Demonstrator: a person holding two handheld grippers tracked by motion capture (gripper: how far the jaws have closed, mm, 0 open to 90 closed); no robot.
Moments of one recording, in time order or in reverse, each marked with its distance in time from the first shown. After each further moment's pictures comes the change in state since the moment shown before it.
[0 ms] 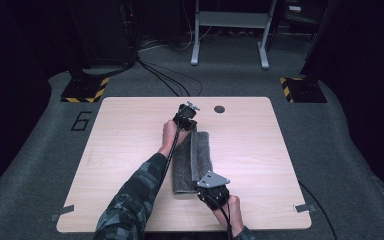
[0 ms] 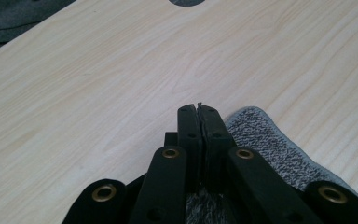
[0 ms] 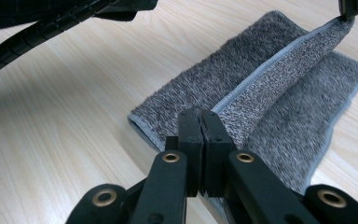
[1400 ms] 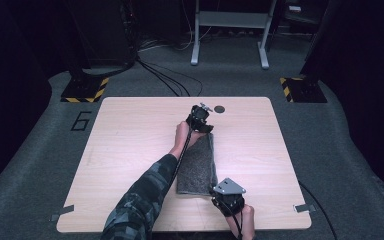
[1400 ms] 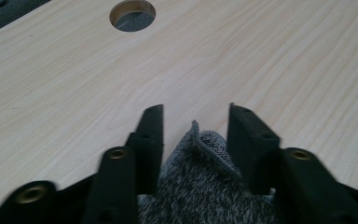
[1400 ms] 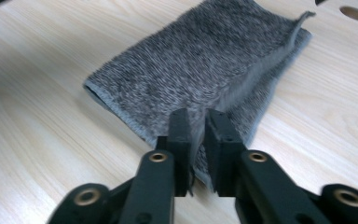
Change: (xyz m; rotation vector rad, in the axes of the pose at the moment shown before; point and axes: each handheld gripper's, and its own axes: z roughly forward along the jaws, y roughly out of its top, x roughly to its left) left arm -0.029 0.019 0.010 -0.030 -0.093 -0.002; right arm -0.014 -0.033 -0.024 0.015 -0.161 0.053
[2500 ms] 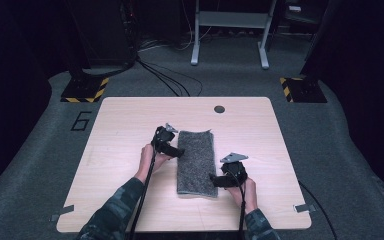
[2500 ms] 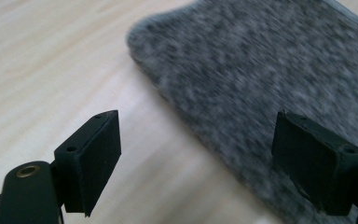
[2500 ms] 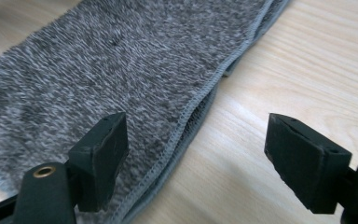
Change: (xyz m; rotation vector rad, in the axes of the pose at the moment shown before) left arm 0.017 -0.122 -0.074 0.063 0.036 -0.017; right arm -0.073 0.017 0.066 0.155 0.058 0.117
